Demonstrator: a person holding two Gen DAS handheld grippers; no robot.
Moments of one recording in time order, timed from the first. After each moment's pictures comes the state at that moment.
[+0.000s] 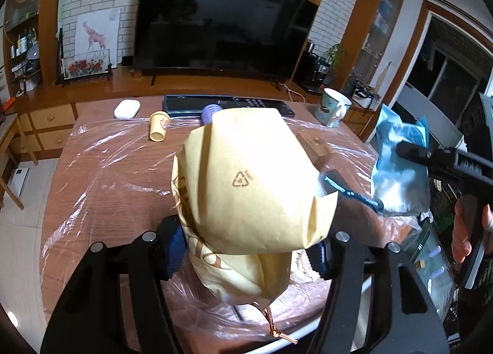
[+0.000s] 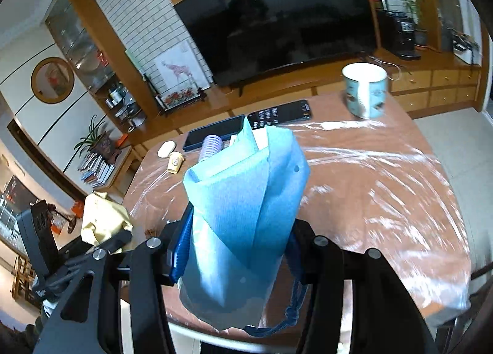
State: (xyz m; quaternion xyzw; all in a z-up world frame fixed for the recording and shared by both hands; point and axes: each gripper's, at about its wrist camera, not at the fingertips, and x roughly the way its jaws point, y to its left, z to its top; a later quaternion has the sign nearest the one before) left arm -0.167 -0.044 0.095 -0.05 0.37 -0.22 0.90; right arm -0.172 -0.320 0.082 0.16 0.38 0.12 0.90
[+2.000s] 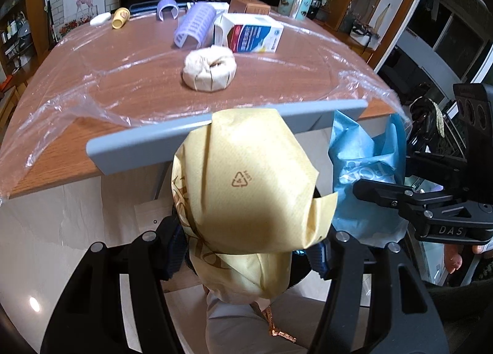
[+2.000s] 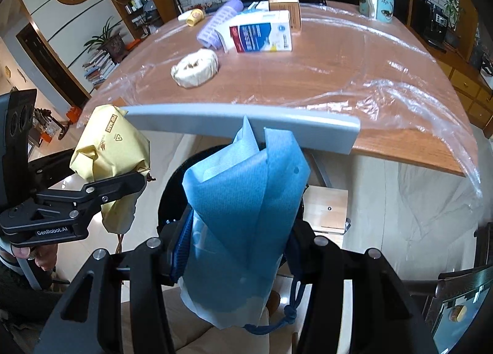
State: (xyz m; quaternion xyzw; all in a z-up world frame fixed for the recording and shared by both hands) left arm -0.316 -0.128 0.005 0.01 0.49 -0.20 0.85; right arm -0.326 -0.298 -0.043 0.02 0.51 0.18 0.84
